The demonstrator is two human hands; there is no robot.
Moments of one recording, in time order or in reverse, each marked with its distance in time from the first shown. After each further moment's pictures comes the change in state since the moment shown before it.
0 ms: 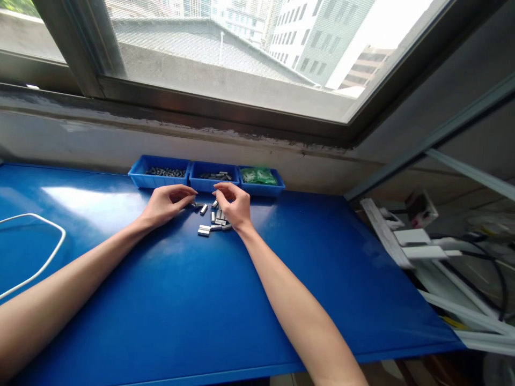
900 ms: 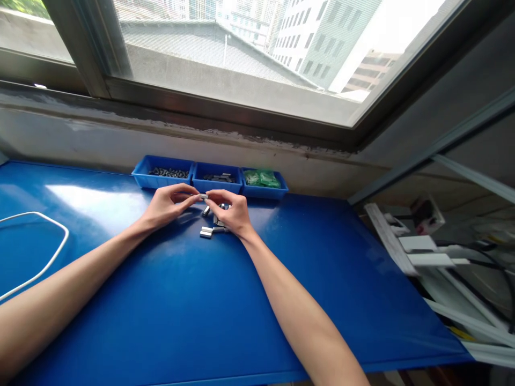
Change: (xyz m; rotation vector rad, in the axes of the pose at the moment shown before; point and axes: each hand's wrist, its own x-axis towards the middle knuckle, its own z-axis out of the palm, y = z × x) left_hand -0.002 0.012 -0.002 -0.062 -0.008 0.056; right_hand -0.005 -0.004 0.005 0.000 -0.131 -0.092
